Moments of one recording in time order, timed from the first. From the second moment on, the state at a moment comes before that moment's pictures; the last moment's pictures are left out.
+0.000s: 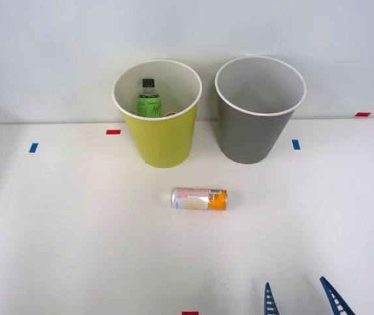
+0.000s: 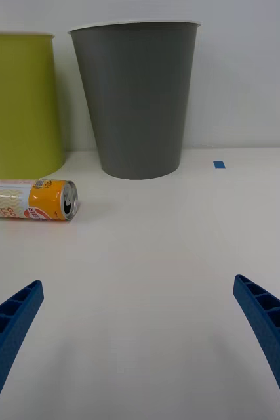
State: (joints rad) arm 0.86 -0.31 0.43 -1.80 -0.24 -0.70 1.75
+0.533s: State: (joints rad) arm 0.86 -0.31 0.43 -1.80 -0.24 -0.70 1.75
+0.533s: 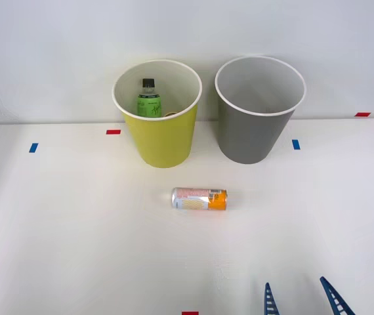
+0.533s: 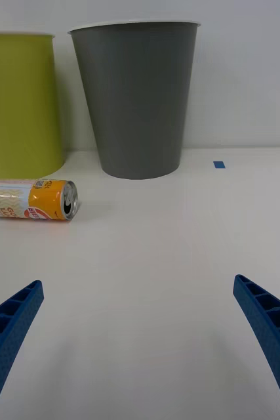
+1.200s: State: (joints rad) arm 0.86 -0.31 0.43 -1.80 -0.24 -0.70 1.75
